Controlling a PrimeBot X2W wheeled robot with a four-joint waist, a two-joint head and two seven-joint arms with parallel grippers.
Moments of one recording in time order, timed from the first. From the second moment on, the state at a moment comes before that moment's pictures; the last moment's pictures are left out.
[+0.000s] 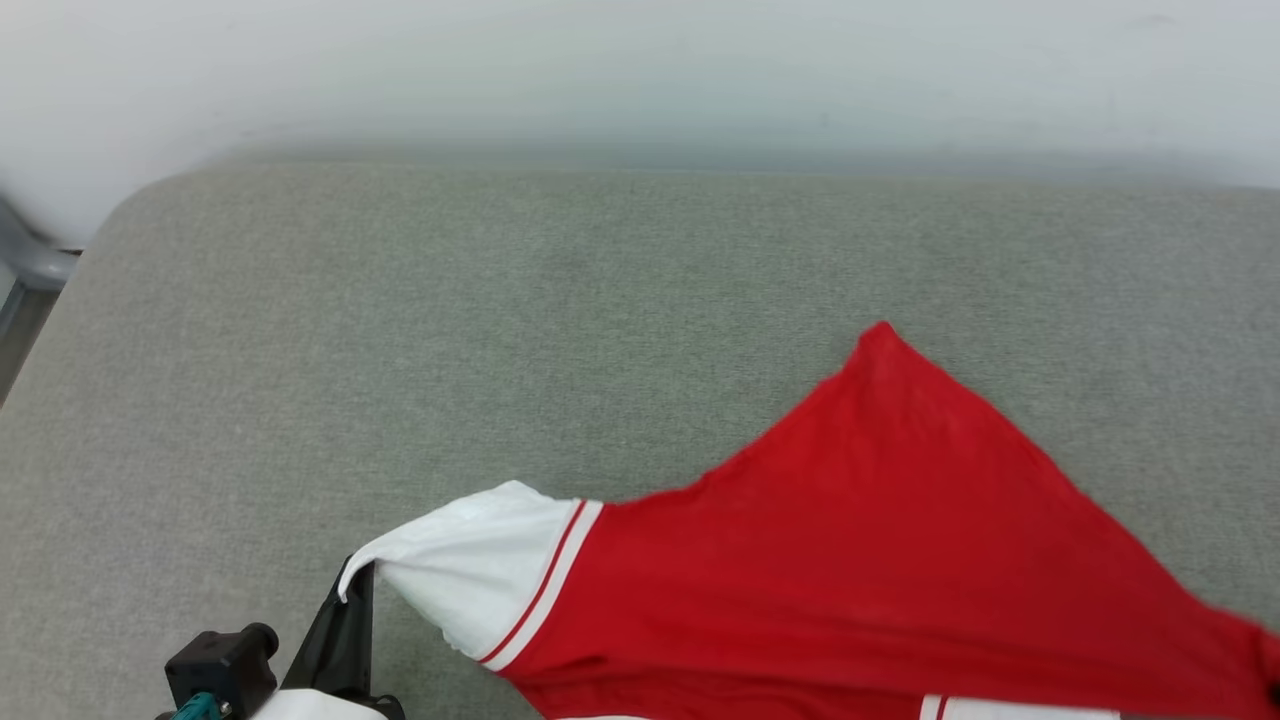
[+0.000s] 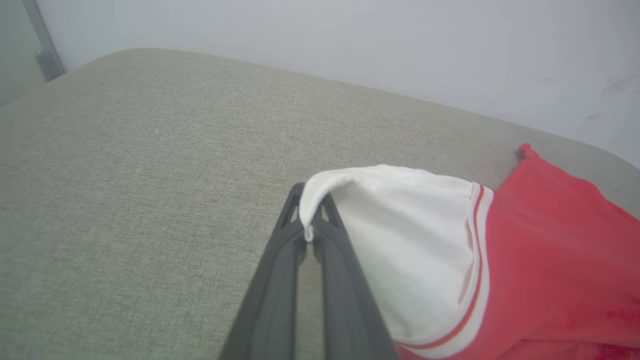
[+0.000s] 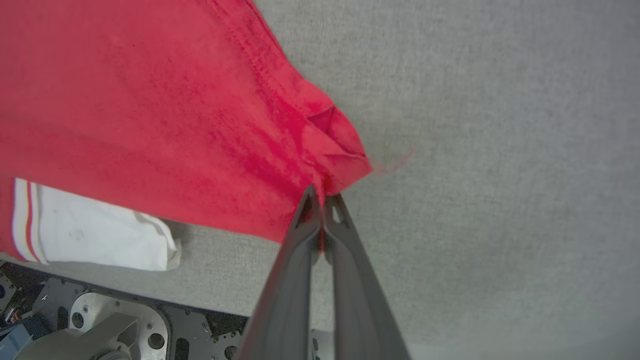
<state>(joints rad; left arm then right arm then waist) 0.09 0.39 -0.32 0.00 -0.63 0.20 -0.24 0.09 -0.75 0.01 0.12 0.76 0.13 0.65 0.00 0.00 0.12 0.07</state>
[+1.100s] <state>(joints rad) 0.04 0.39 -0.35 -0.04 -0.61 0.21 -0.23 -0.17 -0.72 0.02 -0.17 0.67 0.13 0.73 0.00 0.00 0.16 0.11</state>
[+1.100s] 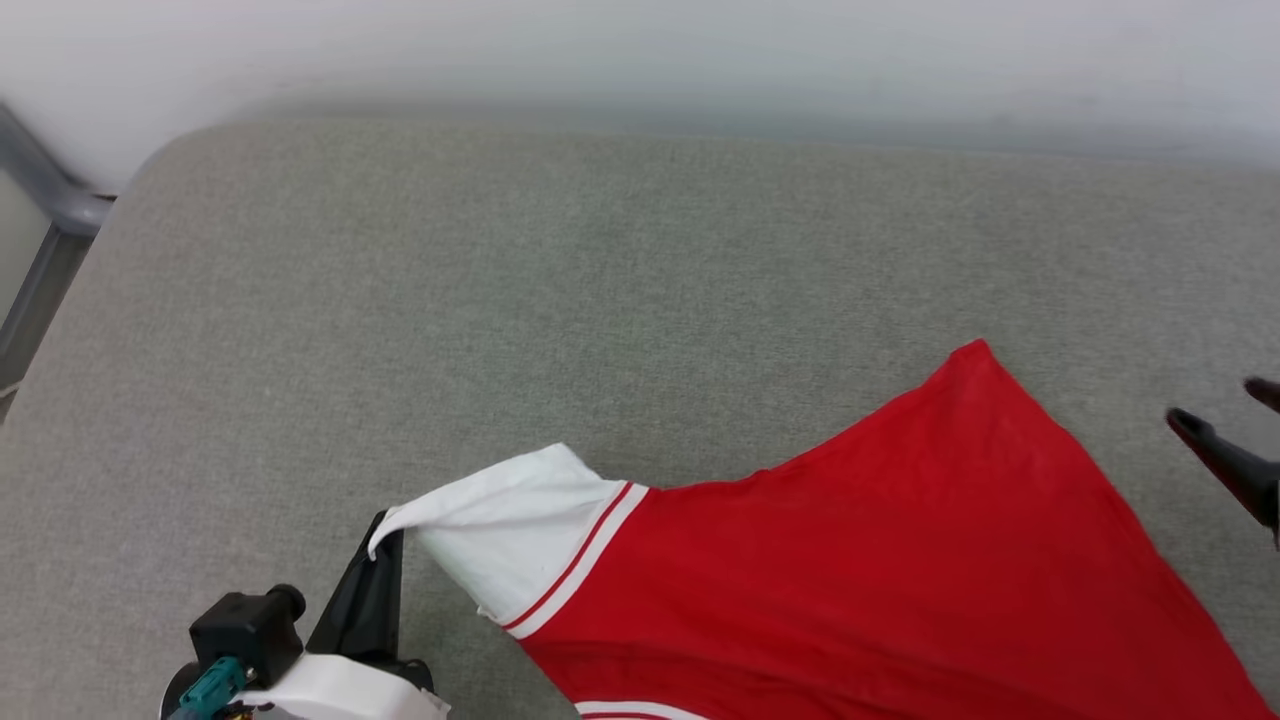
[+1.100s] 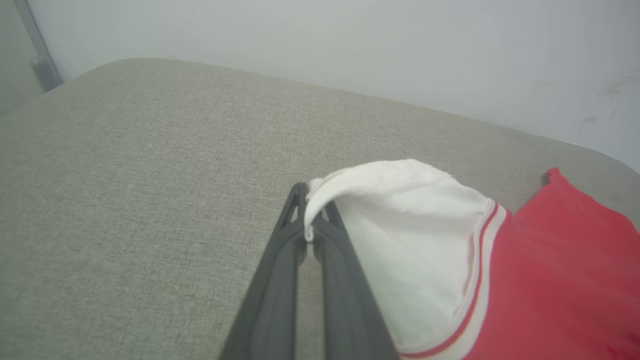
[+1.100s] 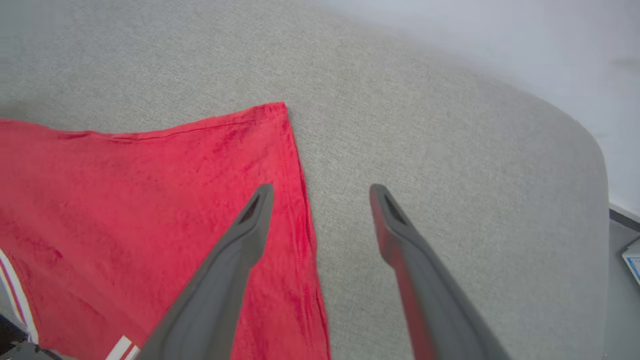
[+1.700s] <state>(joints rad) -0.09 0.34 -0.40 -0.02 -0.58 0.17 -0.24 -0.70 -0.65 0.47 0.26 0.60 0.13 0.88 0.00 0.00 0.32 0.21</state>
